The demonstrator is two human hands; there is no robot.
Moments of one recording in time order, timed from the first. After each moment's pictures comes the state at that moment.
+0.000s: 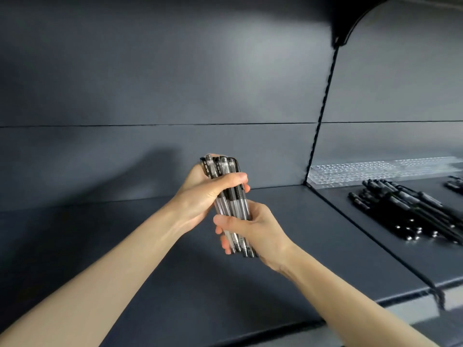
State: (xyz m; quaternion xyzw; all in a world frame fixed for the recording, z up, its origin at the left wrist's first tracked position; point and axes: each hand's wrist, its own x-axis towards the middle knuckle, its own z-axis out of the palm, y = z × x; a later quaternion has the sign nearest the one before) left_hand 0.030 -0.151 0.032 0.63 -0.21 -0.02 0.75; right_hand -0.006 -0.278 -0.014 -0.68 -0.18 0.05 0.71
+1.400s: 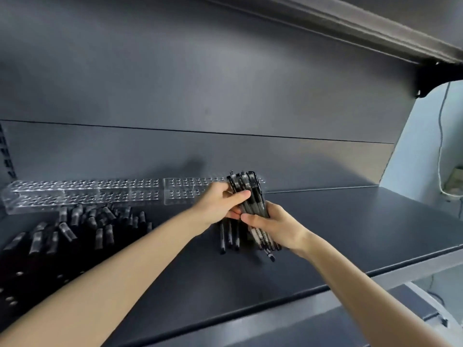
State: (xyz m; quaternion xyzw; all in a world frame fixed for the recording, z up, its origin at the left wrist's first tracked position) left_hand 0.097 -0.871 0.008 0.72 -0.21 -0.08 0.65; right_hand 0.044 -1.021 -0.001 -0.83 -0.11 0.00 0.54
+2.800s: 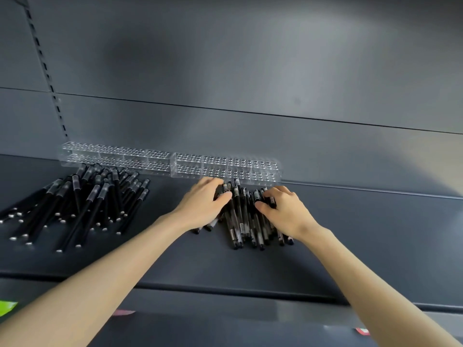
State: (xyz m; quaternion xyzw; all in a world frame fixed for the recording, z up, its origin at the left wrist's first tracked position) left_hand 0.084 -0.919 -0.028 0.95 -0.06 0.08 0.28; right_hand 0.107 -1.117 -0.030 -0.96 -0.14 -0.05 0.22
